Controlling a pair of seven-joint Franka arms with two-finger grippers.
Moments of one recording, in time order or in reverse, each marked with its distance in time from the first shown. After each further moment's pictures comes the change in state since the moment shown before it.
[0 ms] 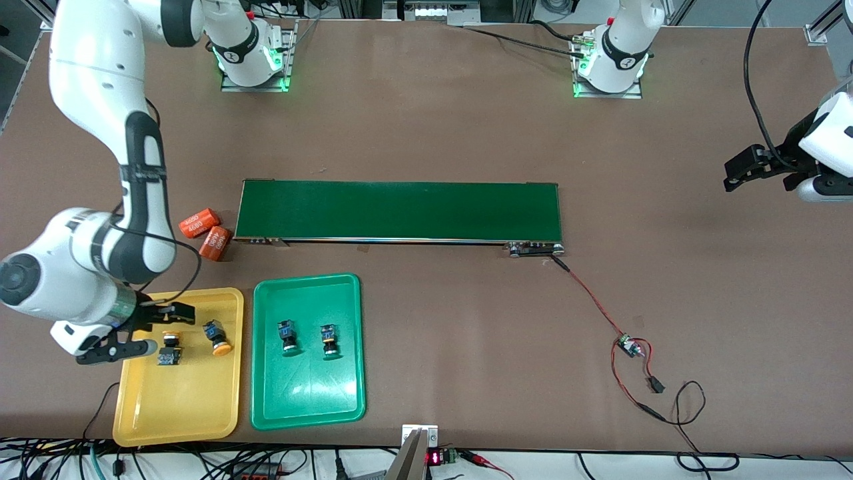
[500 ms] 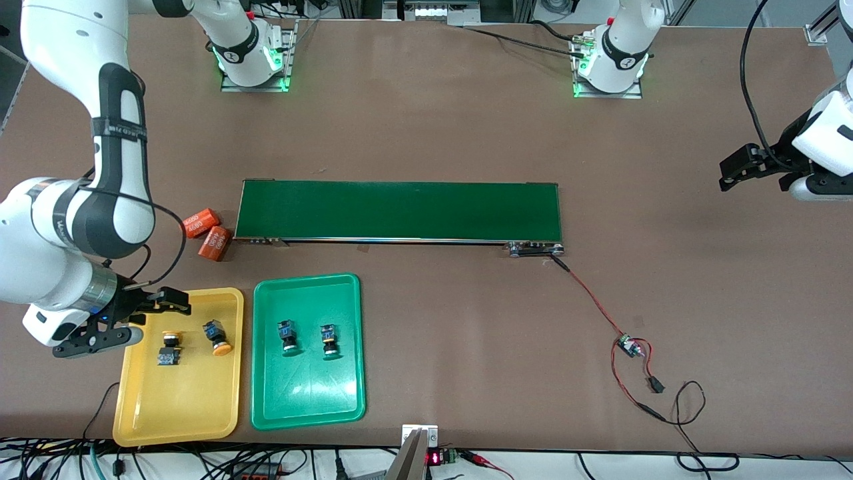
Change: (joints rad) left arm 0.000 0.001 -0.013 0.004 0.000 0.000 0.000; right arm 0.042 -0.110 0.011 0.001 0.002 -0.060 0.000
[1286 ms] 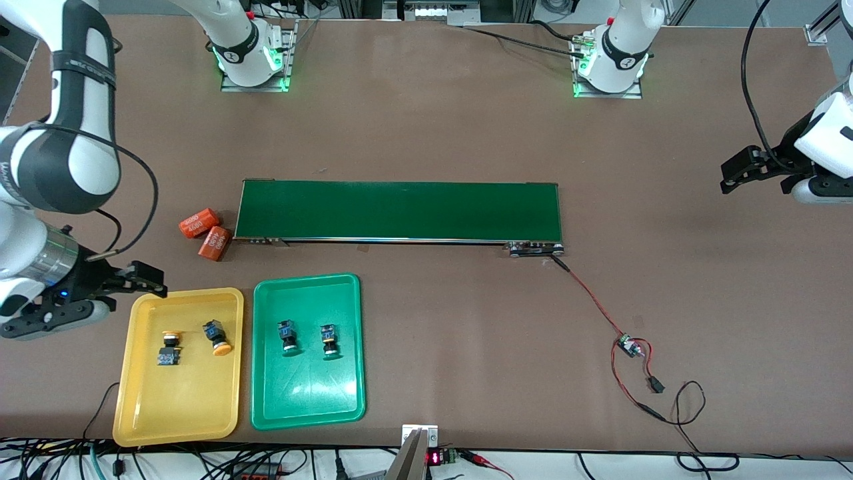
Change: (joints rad) left arm 0.000 0.012 -0.001 0.020 0.000 0.000 0.000; right arm -0.062 -0.165 0.081 -0.036 -0.133 -0.084 0.036
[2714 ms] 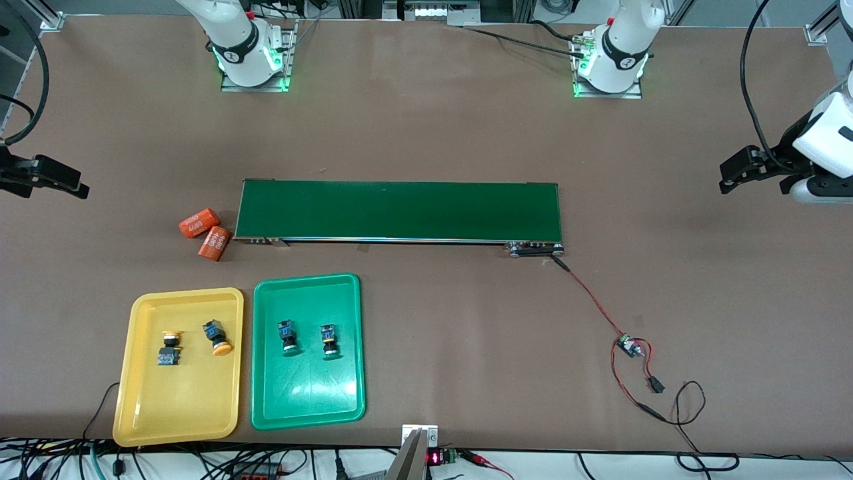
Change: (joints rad) left arm -0.001 0.001 -0.008 0.002 0.000 0.000 0.000; right arm -0.228 -0.377 0.218 -0.167 -0.224 -0.307 0.267
